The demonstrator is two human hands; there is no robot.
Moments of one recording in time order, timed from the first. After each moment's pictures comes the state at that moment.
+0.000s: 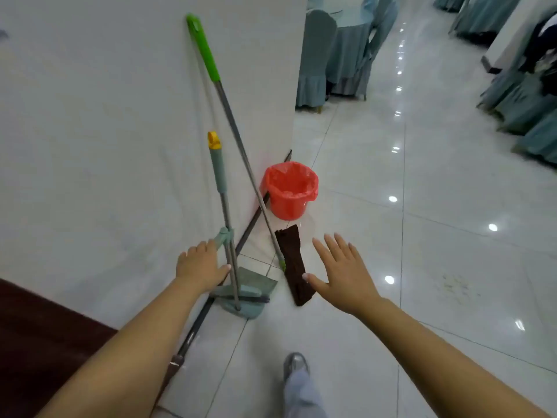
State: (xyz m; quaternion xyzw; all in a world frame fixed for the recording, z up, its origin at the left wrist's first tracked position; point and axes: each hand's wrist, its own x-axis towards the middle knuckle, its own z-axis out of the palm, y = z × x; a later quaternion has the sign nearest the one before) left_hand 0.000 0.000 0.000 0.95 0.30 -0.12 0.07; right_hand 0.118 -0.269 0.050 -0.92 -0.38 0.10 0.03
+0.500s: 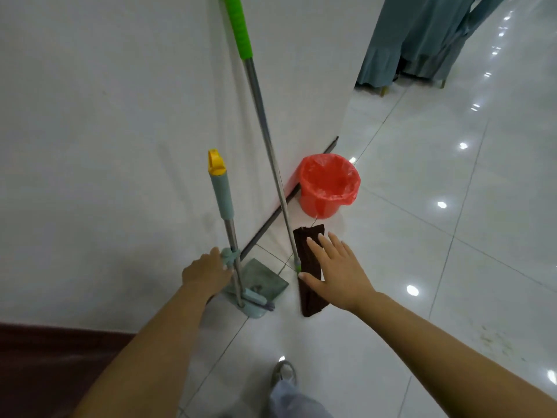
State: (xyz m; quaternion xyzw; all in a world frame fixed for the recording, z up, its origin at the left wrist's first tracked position) left_hand 0.098 0.048 -0.067 0.84 0.47 -0.20 0.20; right_hand 0.277 -0.161 0.007 -0.84 -0.51 0.17 0.00
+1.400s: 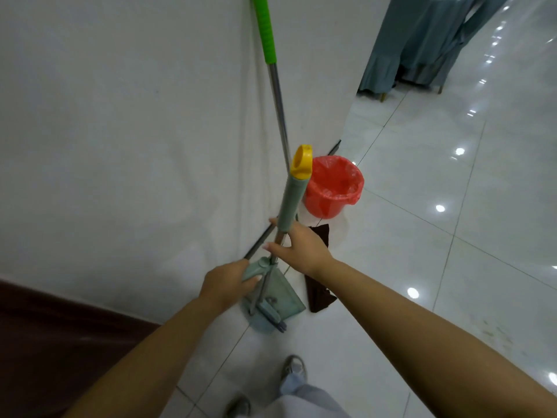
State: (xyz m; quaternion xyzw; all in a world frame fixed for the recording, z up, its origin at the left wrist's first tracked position) left_hand 0.037 0.010 -0.040 0.90 0.34 -0.07 0.27; right_hand 0.193 -0.087 0.045 -0.81 -0.48 0.23 0.23
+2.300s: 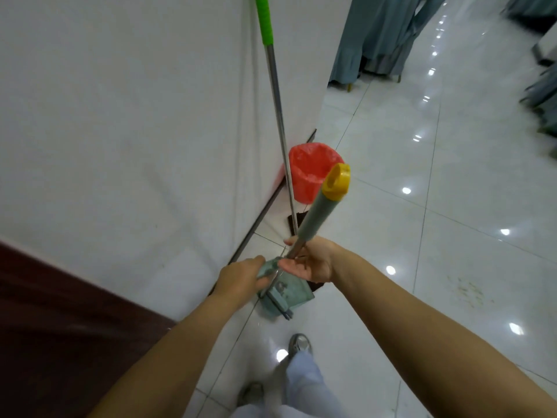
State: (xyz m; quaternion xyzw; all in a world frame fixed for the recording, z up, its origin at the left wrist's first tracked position) left_hand -0.026 -0.002 -0.057 0.95 0.21 -0.02 0.23; right_hand 0.118 -0.108 0.019 -0.58 0.19 0.62 0.49
